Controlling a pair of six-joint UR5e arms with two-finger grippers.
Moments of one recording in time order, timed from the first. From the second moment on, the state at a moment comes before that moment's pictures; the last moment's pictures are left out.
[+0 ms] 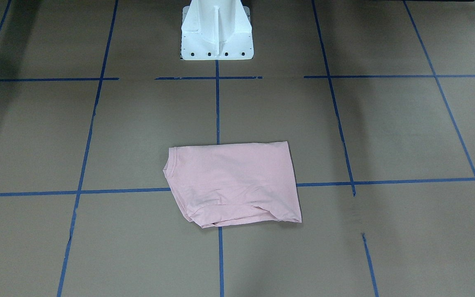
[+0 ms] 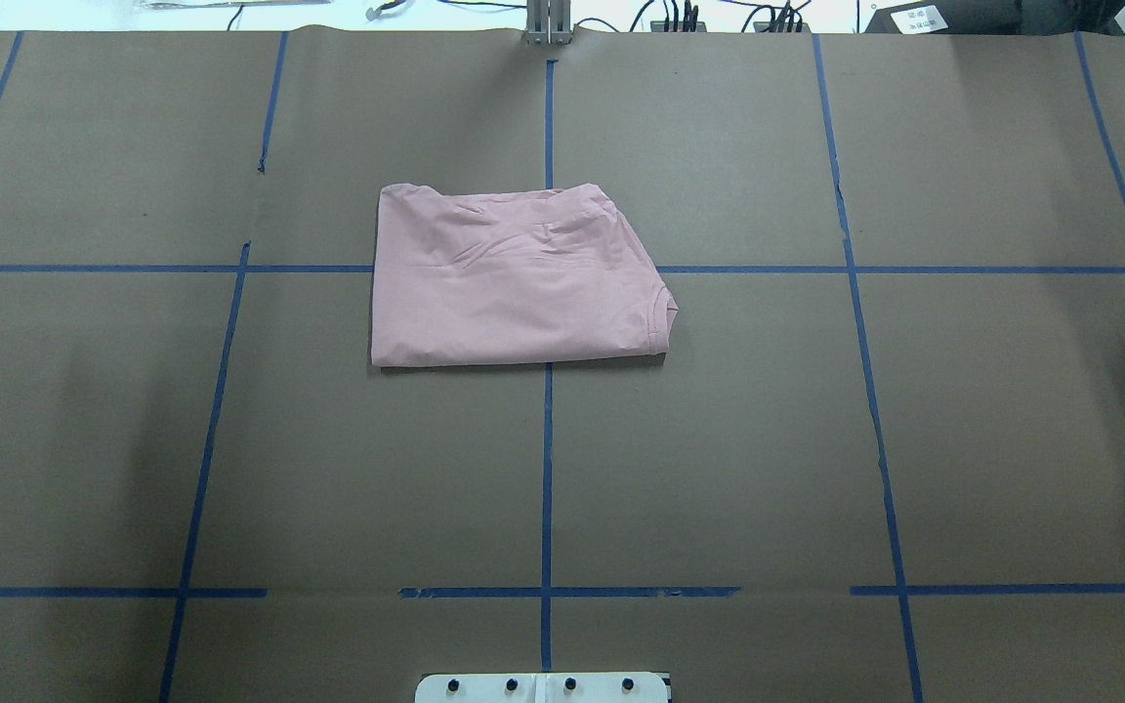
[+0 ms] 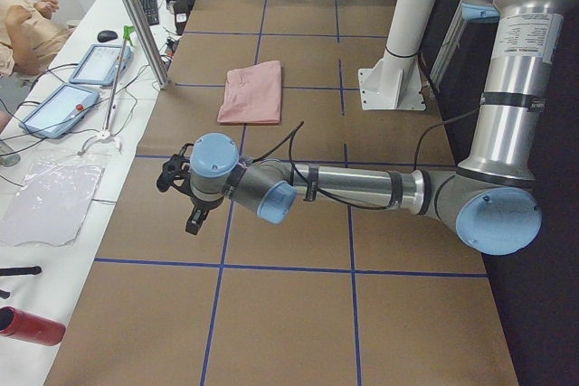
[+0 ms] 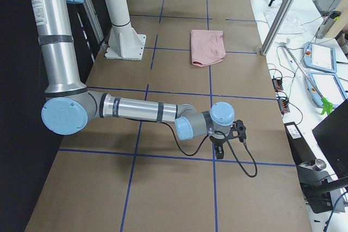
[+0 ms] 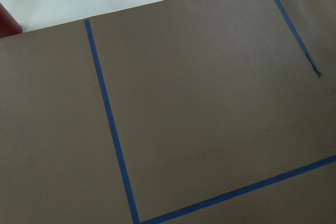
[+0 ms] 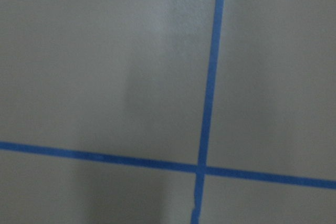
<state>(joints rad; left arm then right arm) -1.58 -1.66 -1.56 -1.97 -2.44 -0.10 1.47 -1.48 1.36 -1.19 2.35 0.15</state>
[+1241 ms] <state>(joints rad) -1.58 -1.38 -1.83 -1.74 -2.43 -0.01 1.60 -1.65 1.83 -1.84 2.23 -0.29</state>
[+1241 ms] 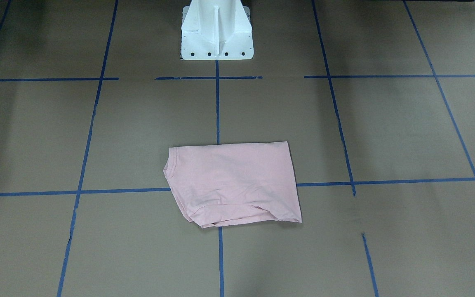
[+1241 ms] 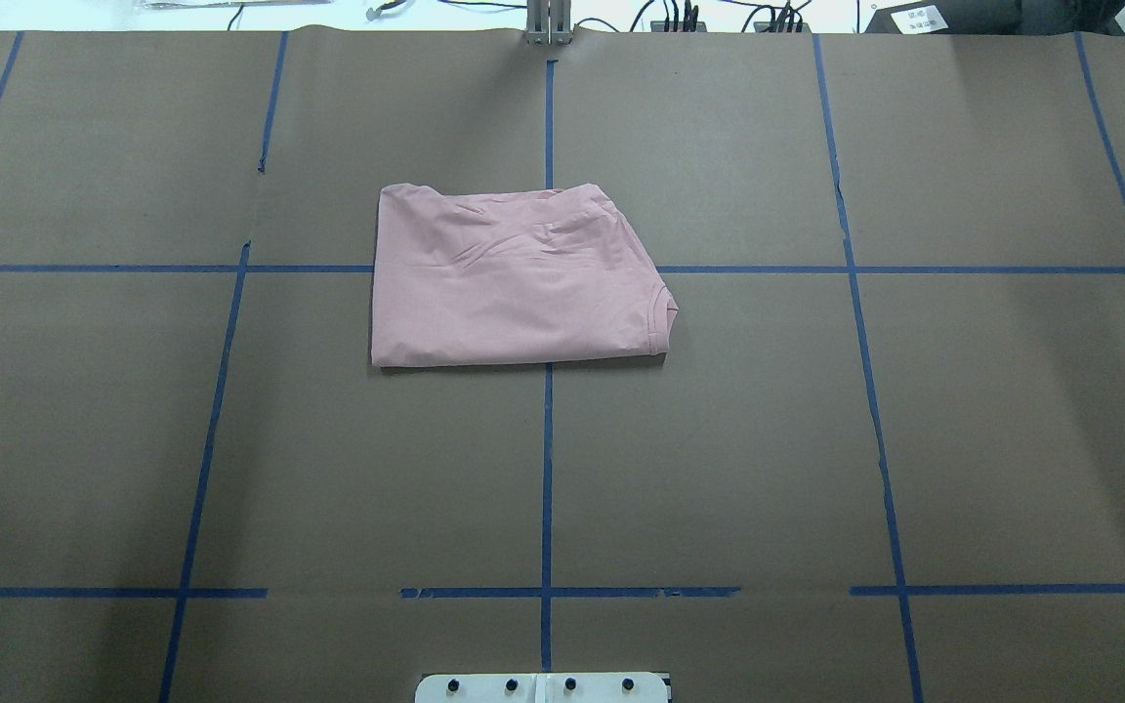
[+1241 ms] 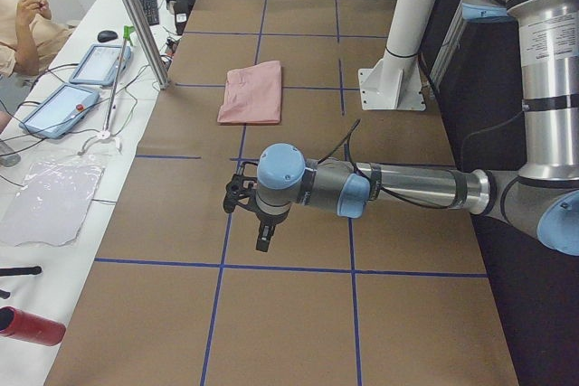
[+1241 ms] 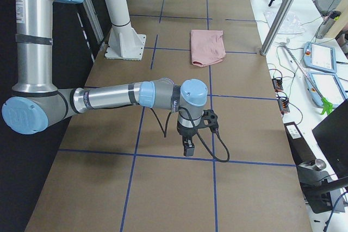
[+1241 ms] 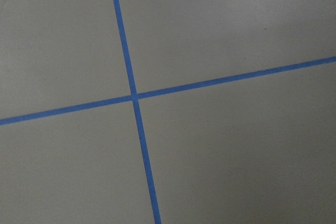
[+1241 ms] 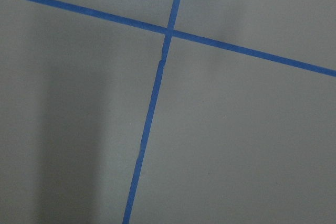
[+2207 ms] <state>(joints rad) -1.58 -1.38 -1.91 -1.62 -2.22 0.02 1.59 -1.65 1.74 -1.80 2.34 -0.30</state>
